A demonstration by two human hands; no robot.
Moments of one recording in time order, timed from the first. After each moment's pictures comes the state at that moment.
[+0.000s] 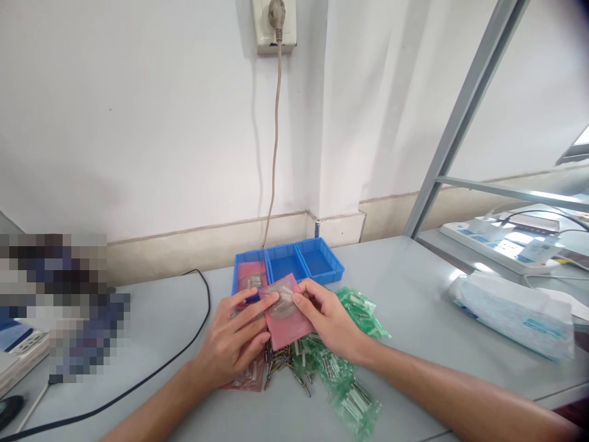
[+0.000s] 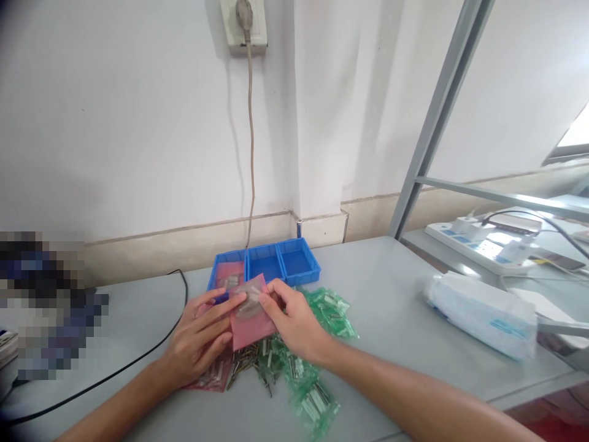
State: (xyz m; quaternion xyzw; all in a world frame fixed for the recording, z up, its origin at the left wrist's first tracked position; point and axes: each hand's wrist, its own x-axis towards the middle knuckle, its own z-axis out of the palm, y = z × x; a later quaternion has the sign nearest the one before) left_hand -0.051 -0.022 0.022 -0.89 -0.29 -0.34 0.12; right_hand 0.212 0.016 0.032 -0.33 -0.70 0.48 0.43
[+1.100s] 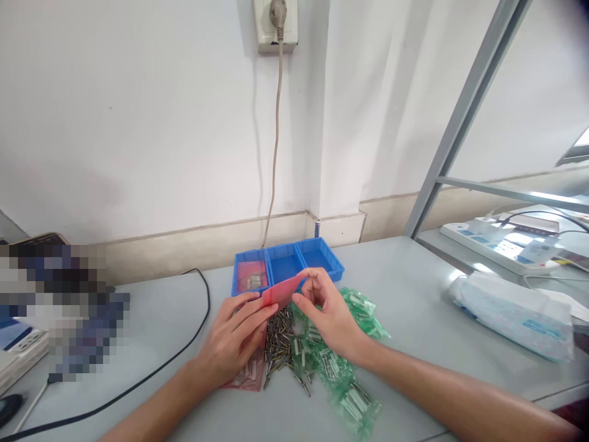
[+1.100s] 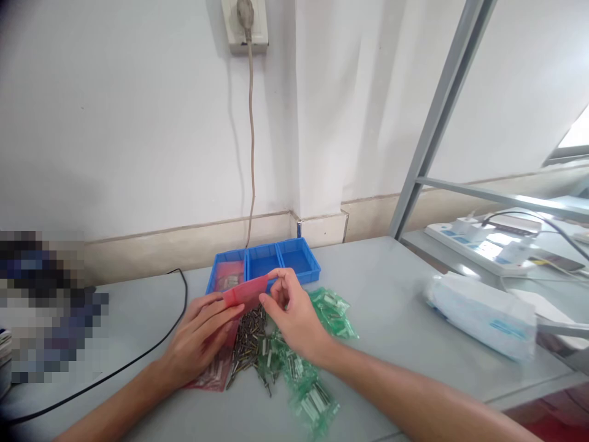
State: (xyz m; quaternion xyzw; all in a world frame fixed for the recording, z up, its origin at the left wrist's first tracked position) left_hand -0.048 -0.019 0.012 -0.86 -0.31 -0.38 0.14; right_hand 0.208 0.018 0.029 -0.33 -0.66 0.45 0.49
